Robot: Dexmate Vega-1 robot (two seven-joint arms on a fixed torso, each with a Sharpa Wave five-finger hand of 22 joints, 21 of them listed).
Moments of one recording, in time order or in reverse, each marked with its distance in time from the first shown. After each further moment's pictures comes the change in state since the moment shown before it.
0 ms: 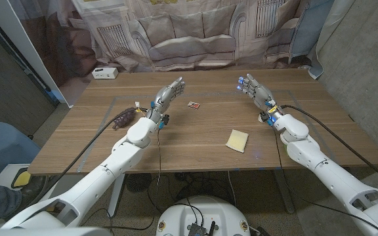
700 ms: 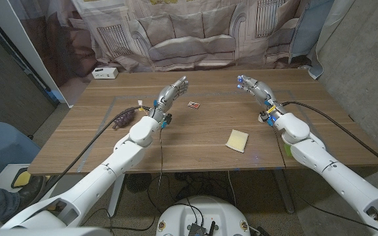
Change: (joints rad) left arm -0.004 0.001 0.009 -0.020 0.016 0.012 0.006; left_hand 0.000 0.000 0.000 0.000 0.000 0.011 0.000 0.000 0.000 0.011 0.000 0.000 0.000 0.005 -0.005 0.000 0.000 0.007 0.000 0.000 0.000; right arm -0.049 -0.064 -0.004 -0.141 -0.139 -0.026 -0.148; right_hand 0.035 0.009 0.018 -0.010 0.000 0.043 -0.007 0.004 0.000 0.036 0.000 0.007 0.000 0.032 -0.008 0.008 0.009 0.020 -0.002 0.017 0.000
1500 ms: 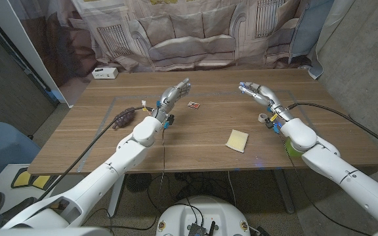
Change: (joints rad) left arm -0.013 -0.010 0.026 -0.005 0.036 0.052 0.036; left_hand 0.000 0.000 0.004 0.004 0.000 0.034 0.002 0.008 0.000 0.032 -0.004 0.009 0.000 0.036 0.004 0.008 0.000 0.024 0.008 0.000 0.000; right arm -0.116 -0.126 0.029 -0.183 -0.240 -0.058 -0.175; right_hand 0.050 0.016 0.023 -0.015 0.000 0.018 -0.007 0.011 0.000 0.023 -0.002 0.008 0.000 0.024 -0.008 0.000 0.005 0.009 0.009 0.023 0.000
